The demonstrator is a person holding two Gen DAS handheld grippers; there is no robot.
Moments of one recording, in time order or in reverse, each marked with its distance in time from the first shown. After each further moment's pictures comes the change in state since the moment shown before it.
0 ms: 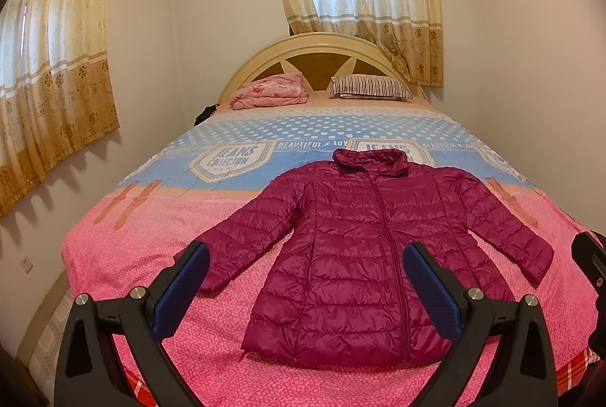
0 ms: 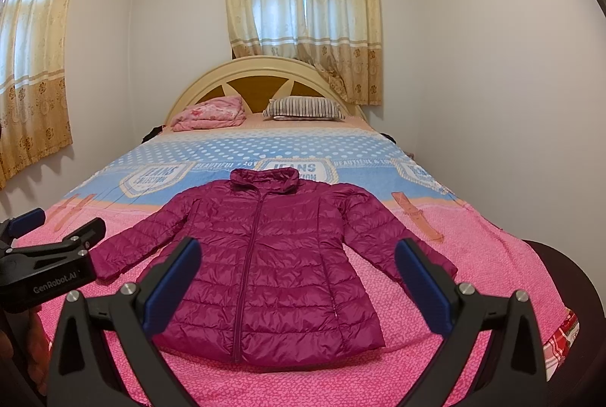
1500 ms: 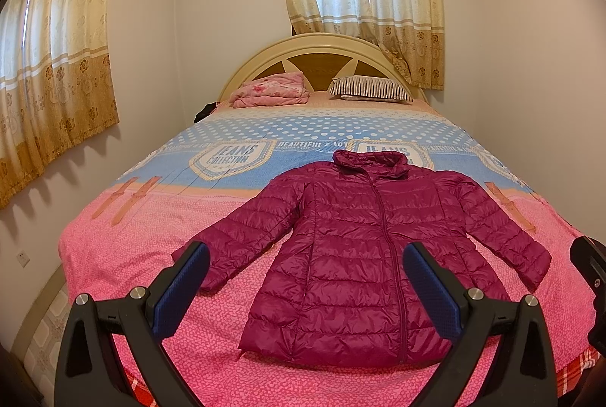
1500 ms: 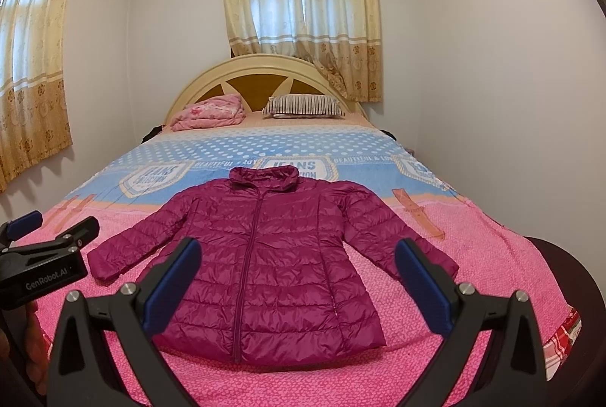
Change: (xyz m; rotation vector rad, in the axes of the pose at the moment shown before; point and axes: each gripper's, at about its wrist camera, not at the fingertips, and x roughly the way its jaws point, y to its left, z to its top) left arm 0.001 -0.002 0.001 -0.003 0.001 -0.001; right arm 0.008 0.000 -0.007 0.013 0.009 0.002
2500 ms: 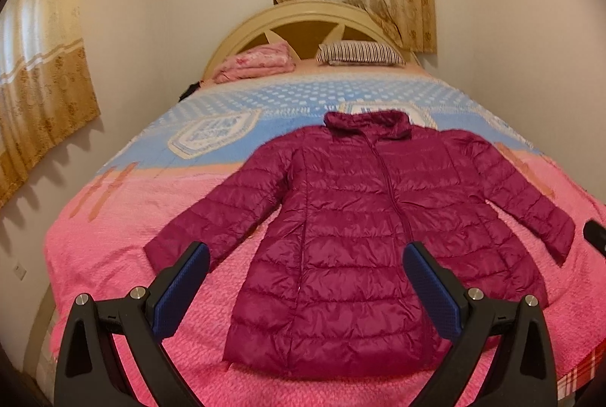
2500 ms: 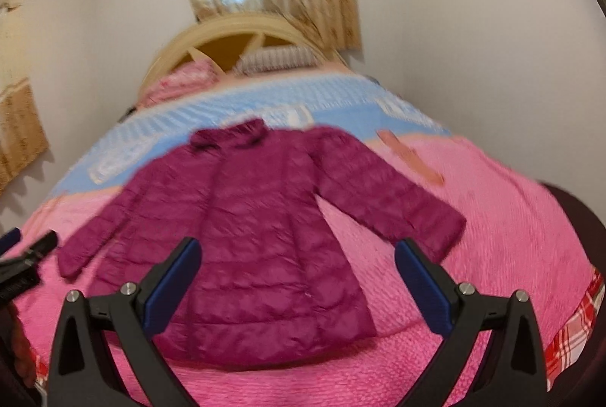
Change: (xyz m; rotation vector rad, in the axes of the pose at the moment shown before) left arm 0.095 -0.016 -0.020 0.068 0.115 -0.026; right arm 0.096 -0.068 -0.038 0.139 0.204 -0.036
